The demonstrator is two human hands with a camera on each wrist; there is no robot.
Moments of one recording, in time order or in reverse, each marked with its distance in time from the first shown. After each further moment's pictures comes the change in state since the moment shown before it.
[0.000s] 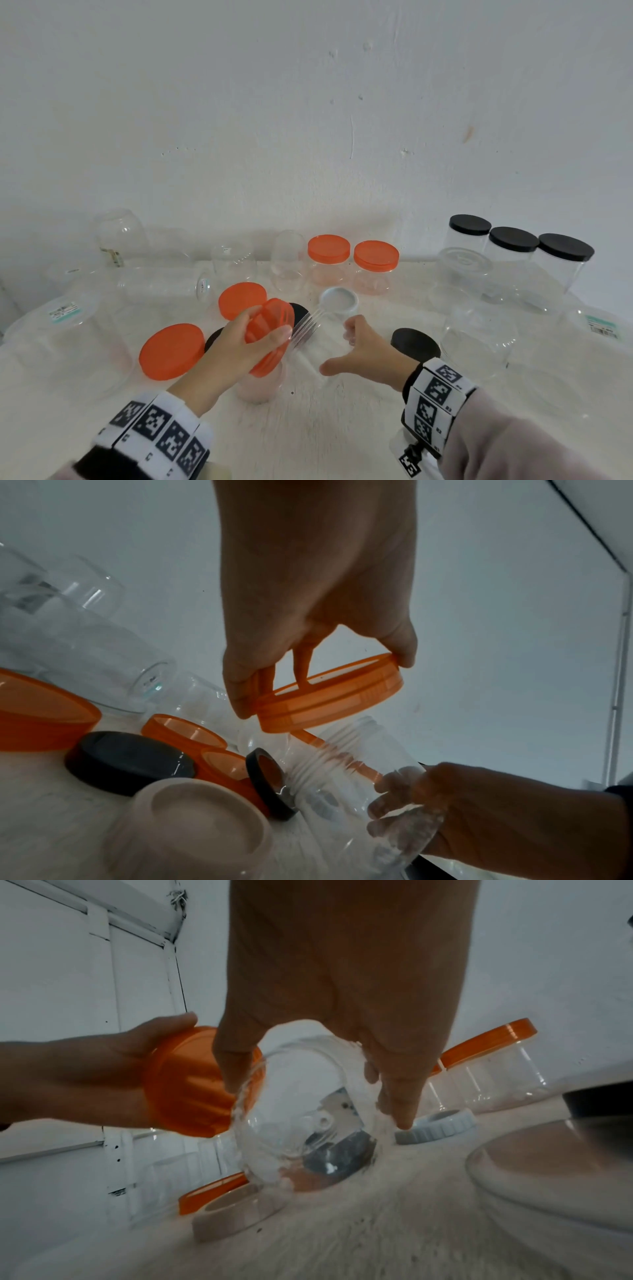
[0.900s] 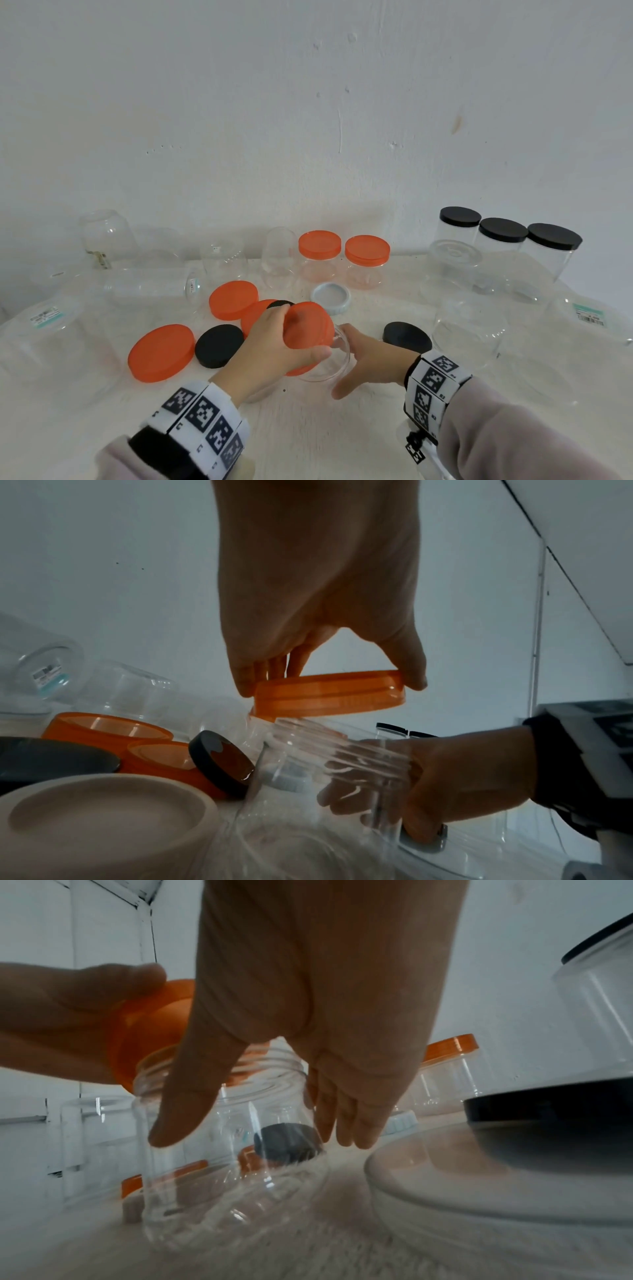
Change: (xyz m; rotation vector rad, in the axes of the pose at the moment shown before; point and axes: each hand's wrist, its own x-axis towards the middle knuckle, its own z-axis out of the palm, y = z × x) left_hand 0.017 0.004 0.042 0.360 -0.116 0.124; right_hand -0.006 0.014 -0.015 -0.052 -0.262 -0.007
